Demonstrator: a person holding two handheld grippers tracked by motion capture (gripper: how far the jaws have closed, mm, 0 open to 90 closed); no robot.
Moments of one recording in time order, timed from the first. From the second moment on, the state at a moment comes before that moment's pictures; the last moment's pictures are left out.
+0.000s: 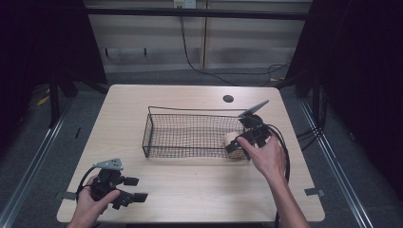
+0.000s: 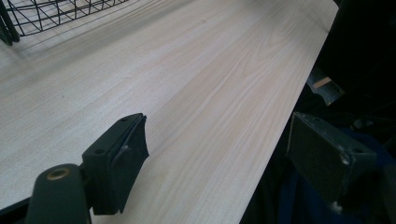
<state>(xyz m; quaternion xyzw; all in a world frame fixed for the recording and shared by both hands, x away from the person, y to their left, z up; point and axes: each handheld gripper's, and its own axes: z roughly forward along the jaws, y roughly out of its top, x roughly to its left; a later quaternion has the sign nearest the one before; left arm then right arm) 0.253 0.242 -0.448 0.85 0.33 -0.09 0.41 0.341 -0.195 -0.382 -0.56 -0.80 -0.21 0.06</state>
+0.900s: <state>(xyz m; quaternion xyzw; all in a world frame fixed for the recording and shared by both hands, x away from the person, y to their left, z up) 0.253 0.241 -0.449 0.85 0.33 -0.09 0.41 0.285 -0.191 -0.413 -0.52 -0.82 -0.24 0.04</state>
